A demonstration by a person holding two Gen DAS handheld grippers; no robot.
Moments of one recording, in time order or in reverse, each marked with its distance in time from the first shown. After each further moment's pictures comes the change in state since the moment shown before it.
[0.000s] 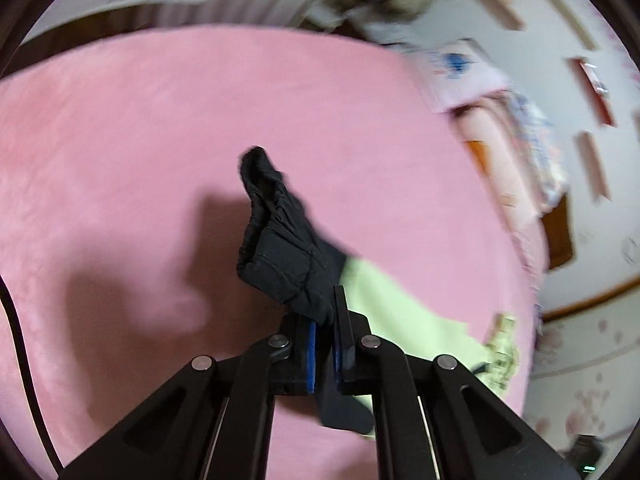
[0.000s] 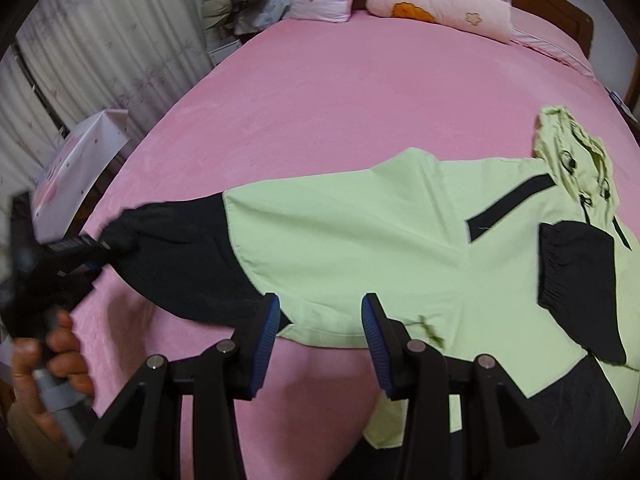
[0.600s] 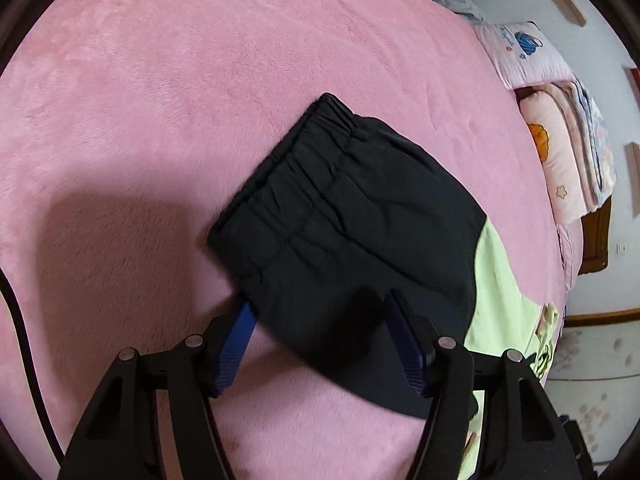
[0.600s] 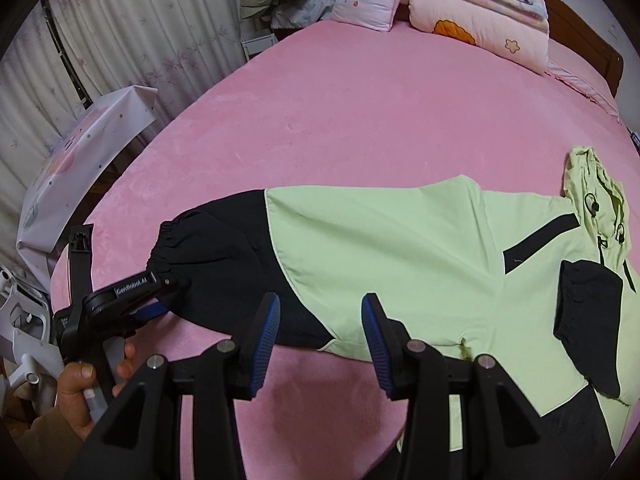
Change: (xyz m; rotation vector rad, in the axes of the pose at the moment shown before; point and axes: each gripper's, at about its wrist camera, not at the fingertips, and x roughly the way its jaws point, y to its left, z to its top) left arm 0.051 0.121 -0.021 -0.151 0.163 0.168; right arm 0.007 0.053 0.009 -0.133 -0.001 0.022
